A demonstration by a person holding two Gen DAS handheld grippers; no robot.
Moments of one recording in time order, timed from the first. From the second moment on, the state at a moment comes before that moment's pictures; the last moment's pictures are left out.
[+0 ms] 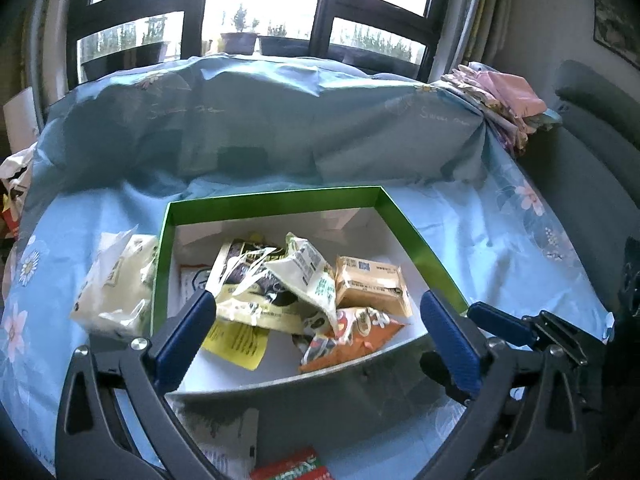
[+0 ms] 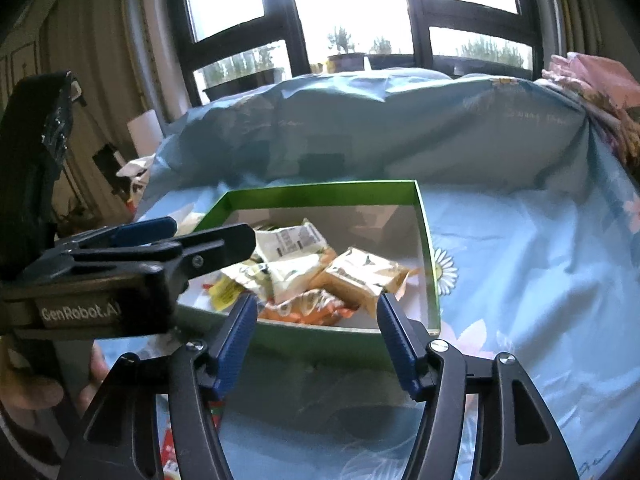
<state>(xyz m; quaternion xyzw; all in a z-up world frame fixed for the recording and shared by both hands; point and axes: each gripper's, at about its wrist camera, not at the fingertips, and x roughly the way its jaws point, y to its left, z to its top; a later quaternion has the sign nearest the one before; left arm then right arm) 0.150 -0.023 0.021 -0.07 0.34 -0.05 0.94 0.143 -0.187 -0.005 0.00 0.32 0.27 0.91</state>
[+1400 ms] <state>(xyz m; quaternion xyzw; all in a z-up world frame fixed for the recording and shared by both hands) 0.052 0.021 -0.067 -0.28 0.51 -0.17 0.79 0.080 -0.148 -0.095 0.02 0.46 0.43 0.78</state>
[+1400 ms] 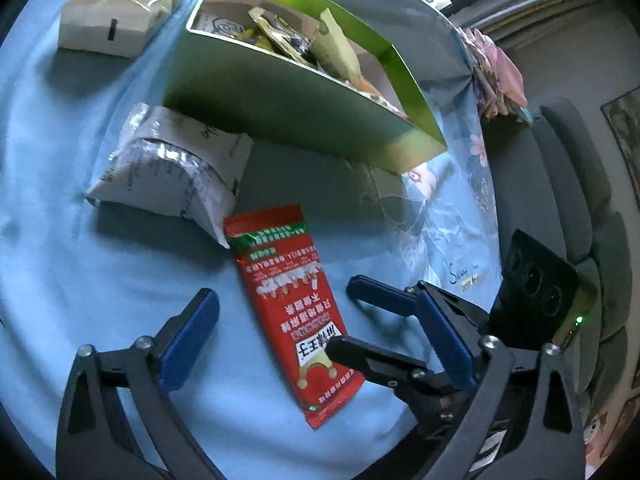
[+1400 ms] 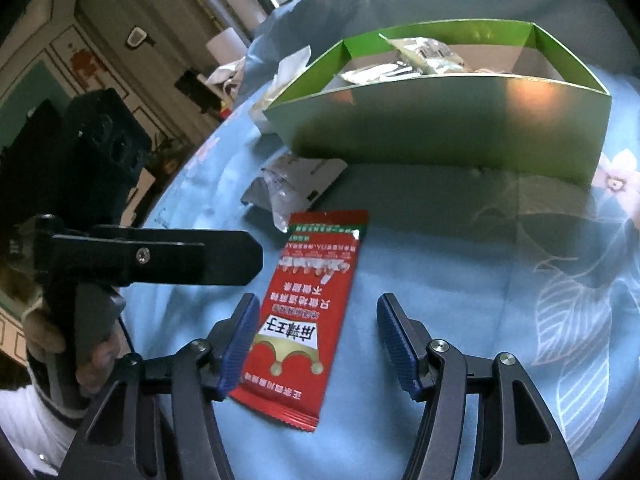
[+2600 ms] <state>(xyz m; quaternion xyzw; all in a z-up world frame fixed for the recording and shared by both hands) 0.042 0.015 -0.048 -0.24 0.46 -0.15 0.84 0.069 -0.150 -0.083 0.01 0.41 0.43 0.80</state>
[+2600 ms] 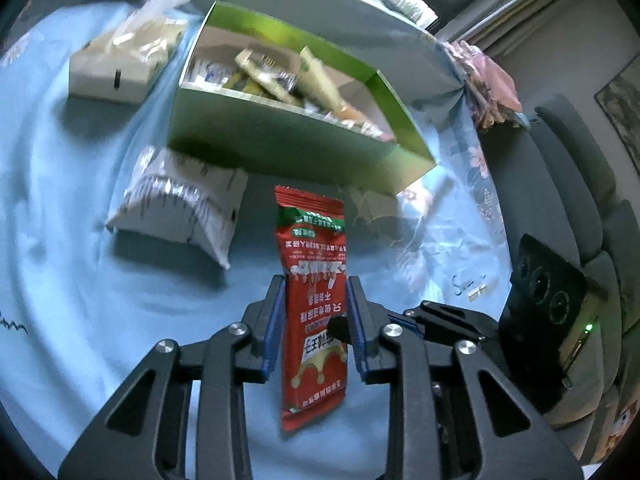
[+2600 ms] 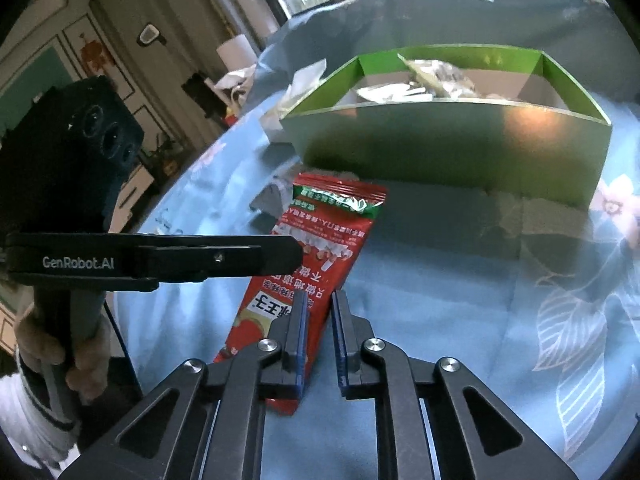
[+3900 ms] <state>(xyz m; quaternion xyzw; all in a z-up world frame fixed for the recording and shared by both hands) 0.189 0.030 0.013 -0.24 0.35 -0.18 0.89 0.204 -0.138 -0.004 0.05 0.31 0.38 0.87</state>
